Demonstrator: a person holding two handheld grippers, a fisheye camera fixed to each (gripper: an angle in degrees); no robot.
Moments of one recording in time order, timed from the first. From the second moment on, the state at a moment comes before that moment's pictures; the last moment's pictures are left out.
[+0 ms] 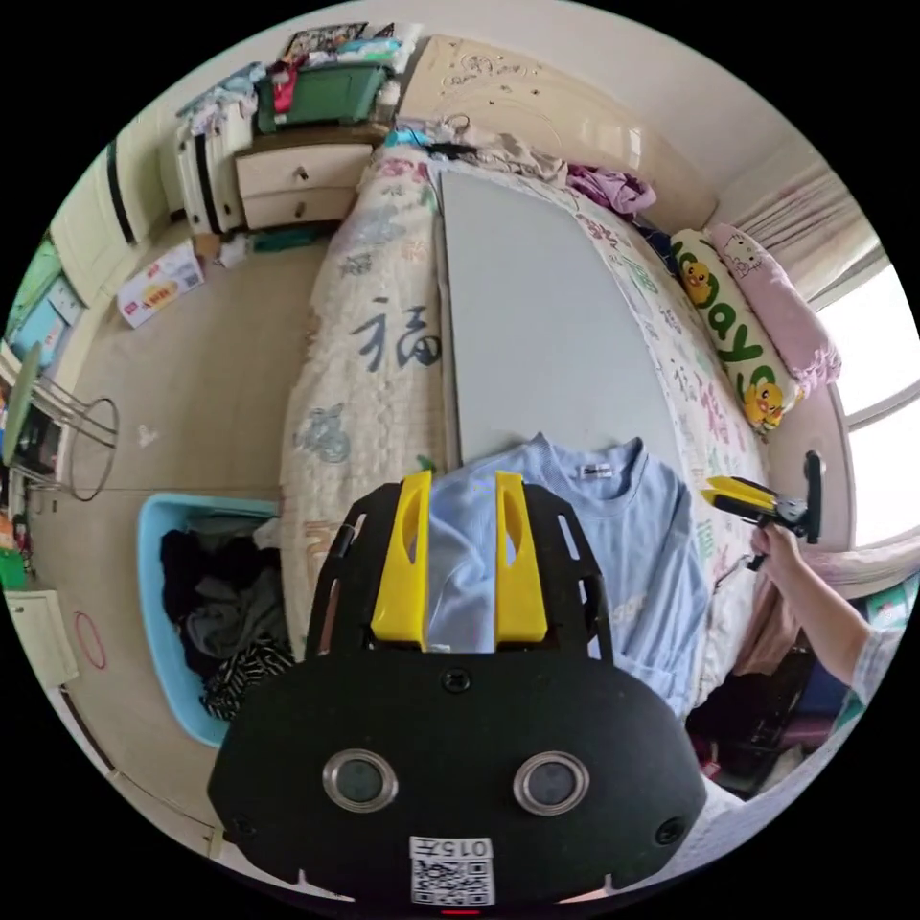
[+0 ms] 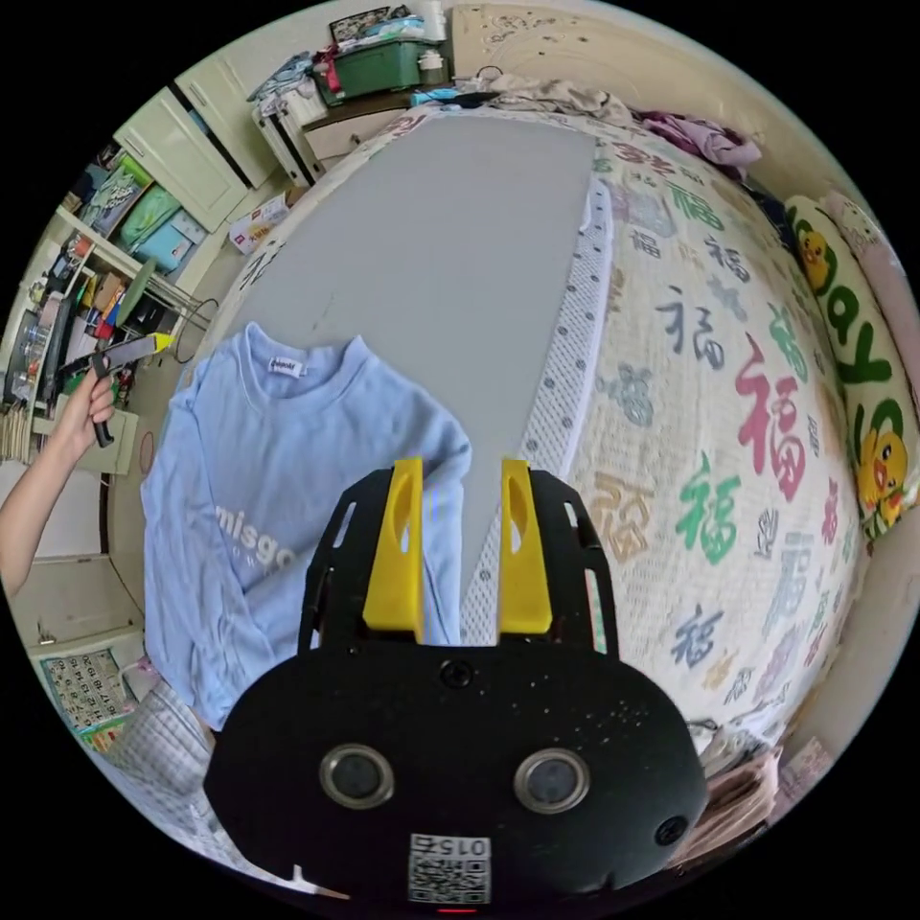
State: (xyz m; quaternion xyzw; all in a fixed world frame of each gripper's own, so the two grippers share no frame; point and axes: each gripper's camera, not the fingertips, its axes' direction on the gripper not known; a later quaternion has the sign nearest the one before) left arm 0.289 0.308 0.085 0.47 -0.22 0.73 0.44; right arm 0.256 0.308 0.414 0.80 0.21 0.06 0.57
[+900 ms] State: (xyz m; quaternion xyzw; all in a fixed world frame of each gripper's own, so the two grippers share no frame) left arm 0.061 0.245 0.075 0.36 -0.22 0.83 0.36; right arm 0.196 0.428 0.619 0.79 0.22 -0.11 0.57
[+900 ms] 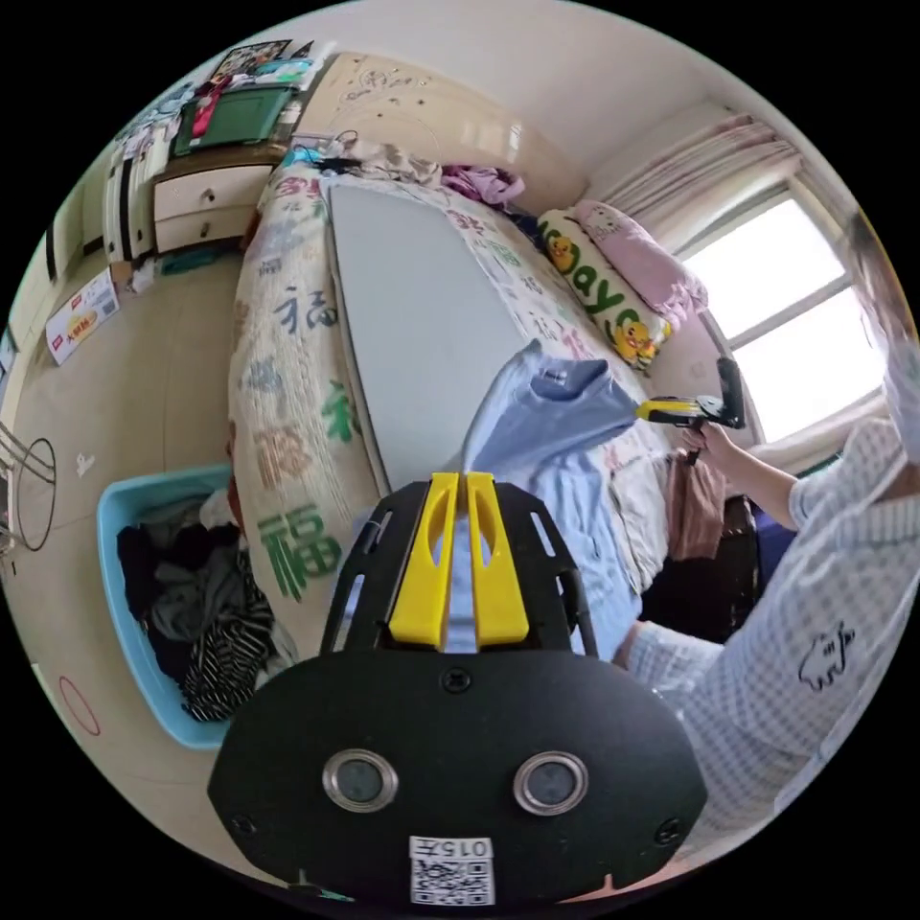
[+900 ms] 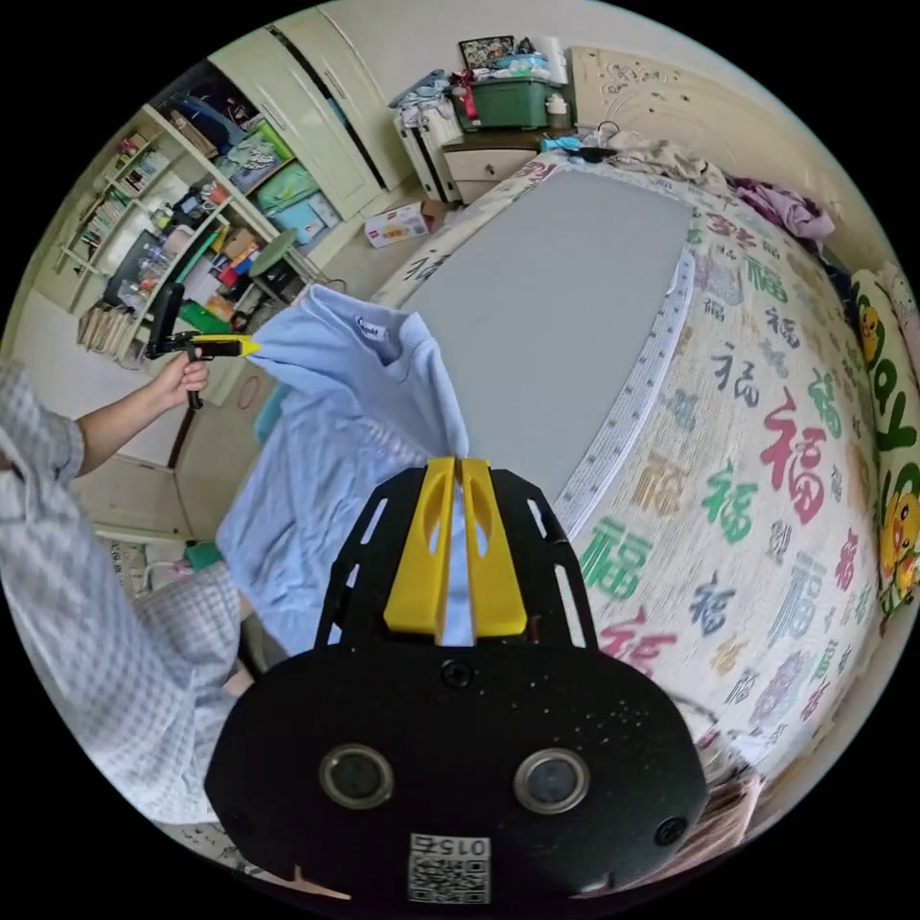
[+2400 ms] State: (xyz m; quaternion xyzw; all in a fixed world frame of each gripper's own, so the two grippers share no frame) left arm 0.108 0.164 0.016 0.41 -0.16 0.73 0.51; right arm 0.337 0.624 0.499 0.81 -0.09 0.06 0.57
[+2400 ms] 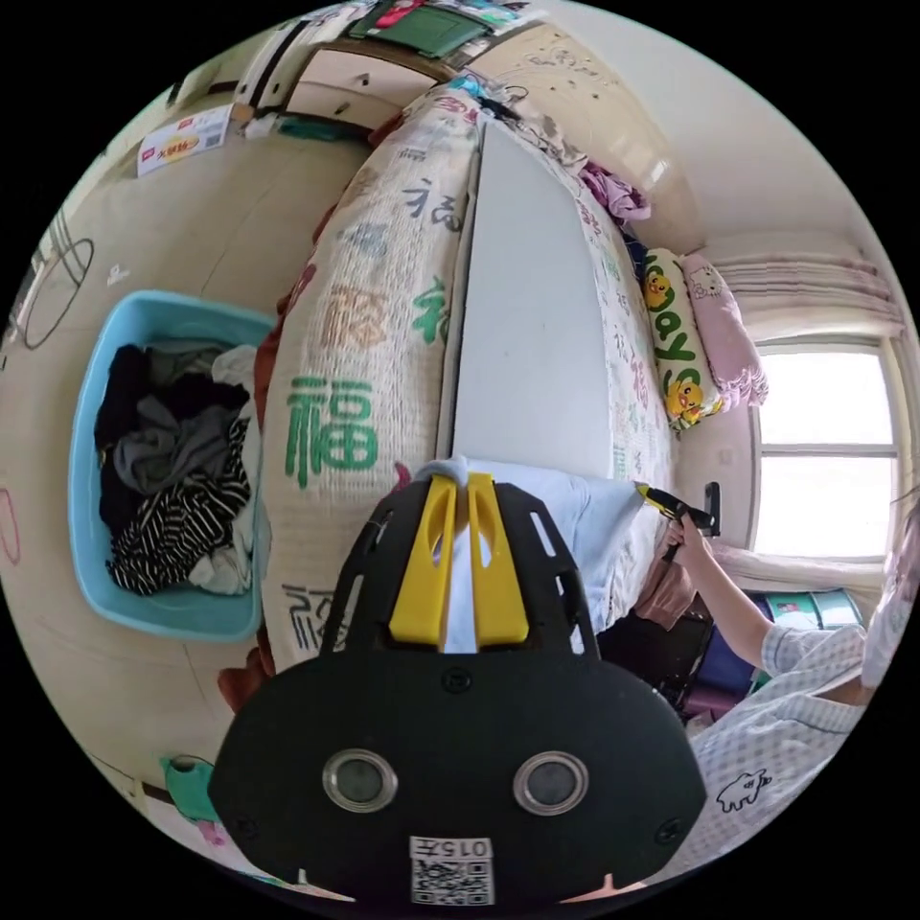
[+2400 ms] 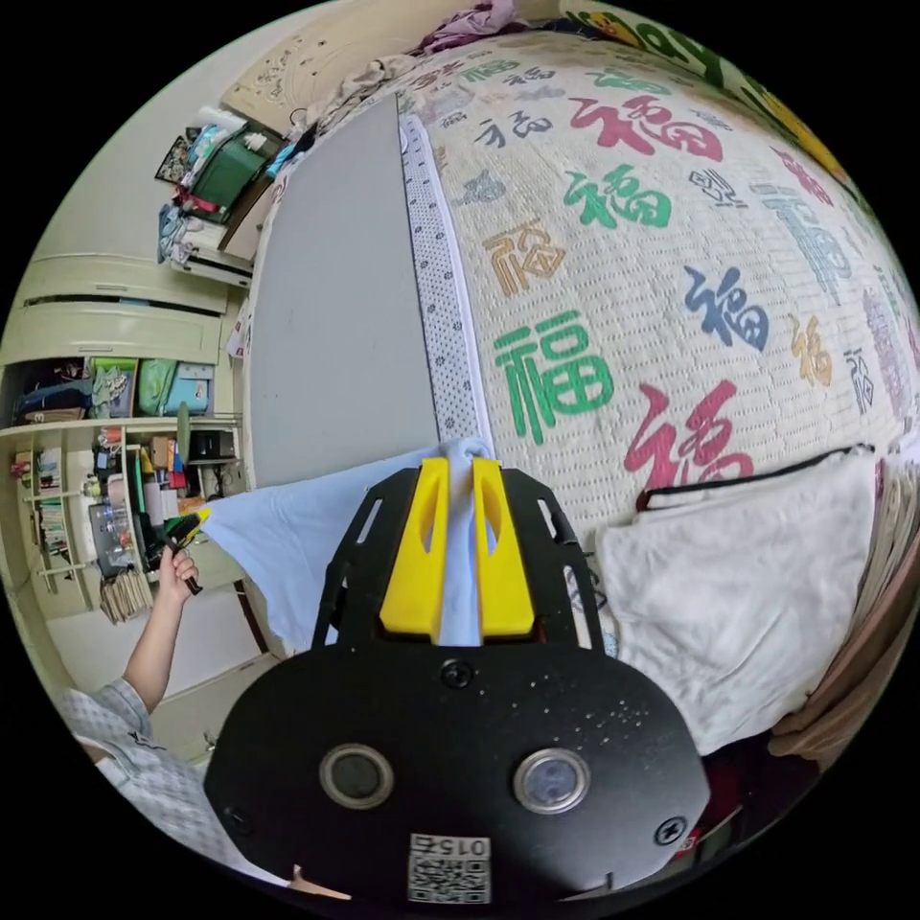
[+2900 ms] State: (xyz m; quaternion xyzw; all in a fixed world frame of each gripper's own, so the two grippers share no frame) left arm -0.039 0.077 0.082 0.37 -0.18 0.65 0.64; right arm 0.222 0.546 0.681 0.69 -0.17 -0.06 0.70
